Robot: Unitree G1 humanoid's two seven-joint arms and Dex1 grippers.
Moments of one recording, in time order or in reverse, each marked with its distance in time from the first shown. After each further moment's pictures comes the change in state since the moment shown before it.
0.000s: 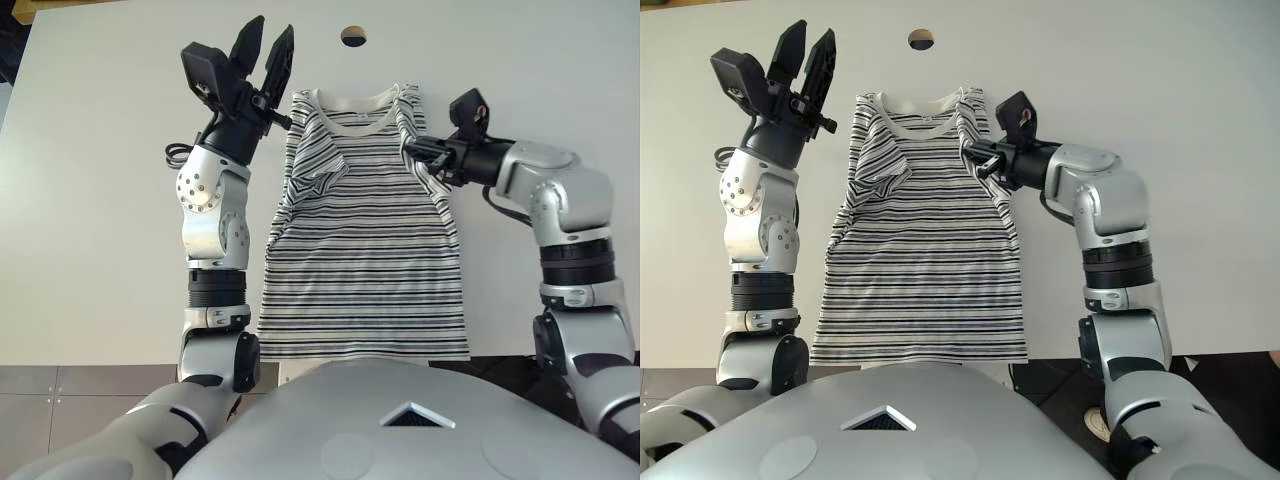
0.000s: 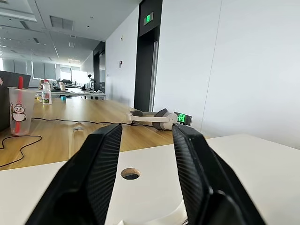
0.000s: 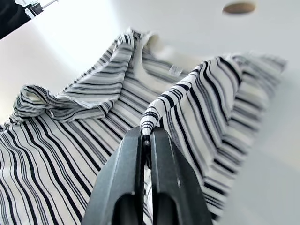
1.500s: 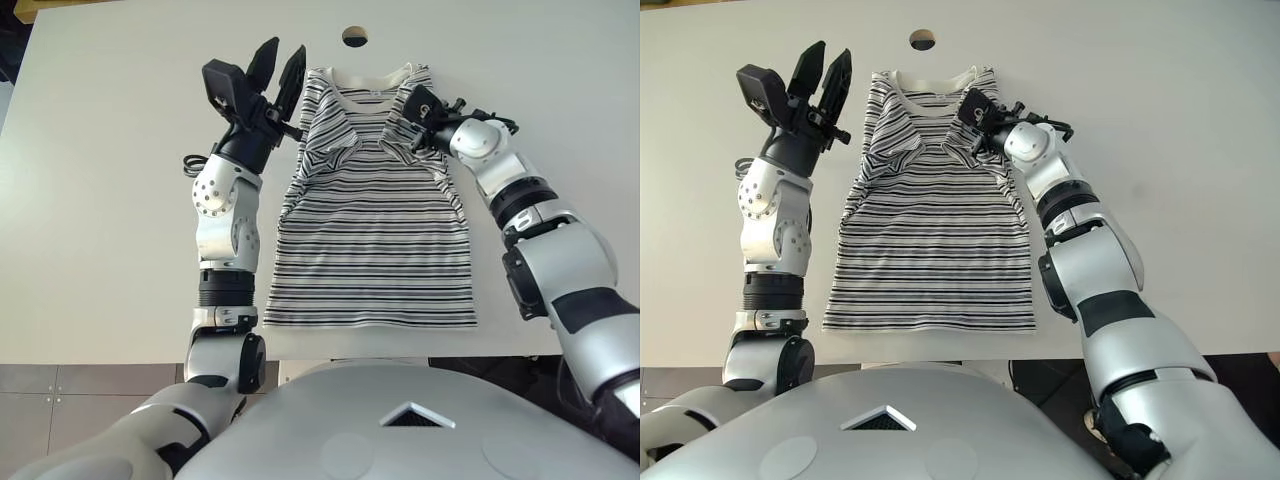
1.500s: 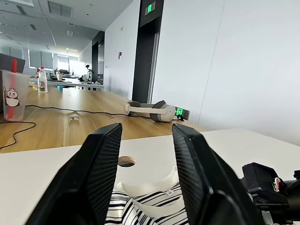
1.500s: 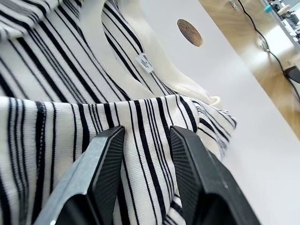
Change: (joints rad) left arm 0.008 -0.013 -0.018 0.061 0.015 -0.043 -0.010; right arm -0.419 0.146 0.177 1.118 -0.537 -1.062 -0.294
